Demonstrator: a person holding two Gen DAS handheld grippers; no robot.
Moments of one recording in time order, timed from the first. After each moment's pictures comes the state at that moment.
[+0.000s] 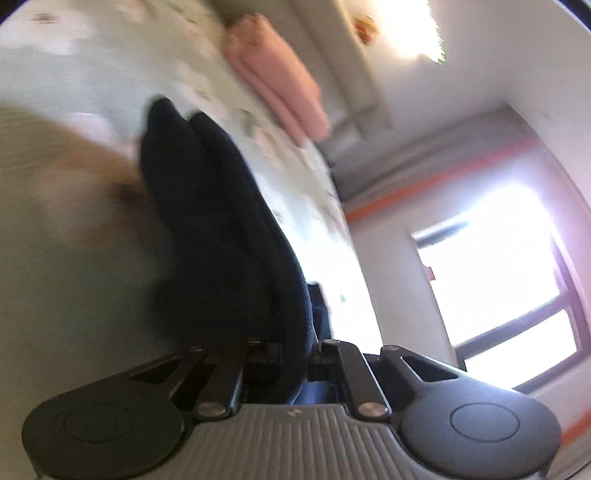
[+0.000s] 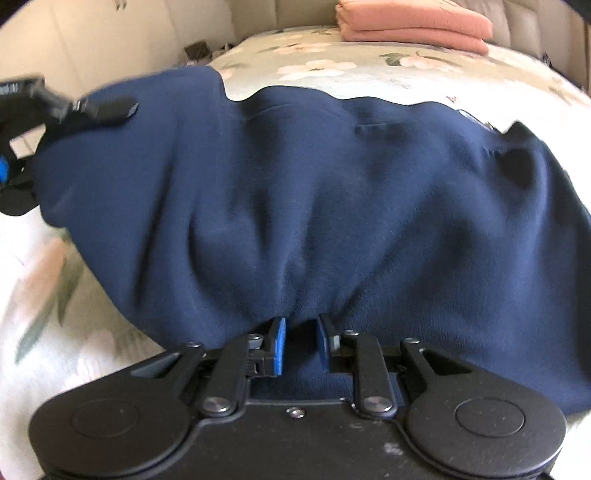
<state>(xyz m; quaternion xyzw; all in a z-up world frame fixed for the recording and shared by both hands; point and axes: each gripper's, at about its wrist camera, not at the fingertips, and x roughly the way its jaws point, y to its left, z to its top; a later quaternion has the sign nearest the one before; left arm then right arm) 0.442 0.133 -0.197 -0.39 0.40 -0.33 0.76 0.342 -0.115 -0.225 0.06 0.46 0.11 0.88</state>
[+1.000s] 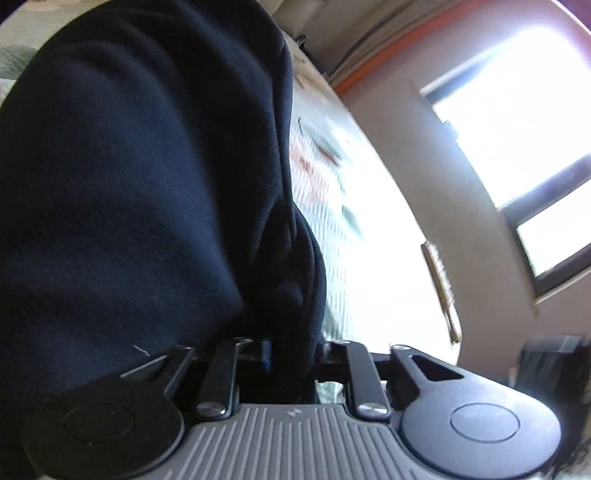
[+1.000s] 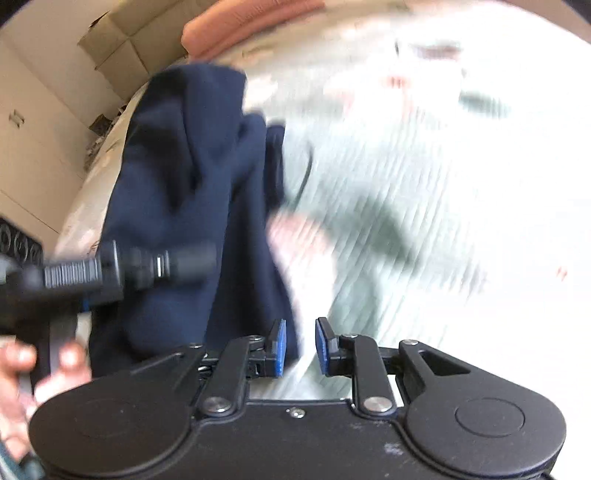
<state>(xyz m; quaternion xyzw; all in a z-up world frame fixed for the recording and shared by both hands) 0.443 -0.237 -0.243 -0.19 0.50 -0.38 0.75 0.305 -0.420 -0.190 0.20 0.48 0.02 0.85</state>
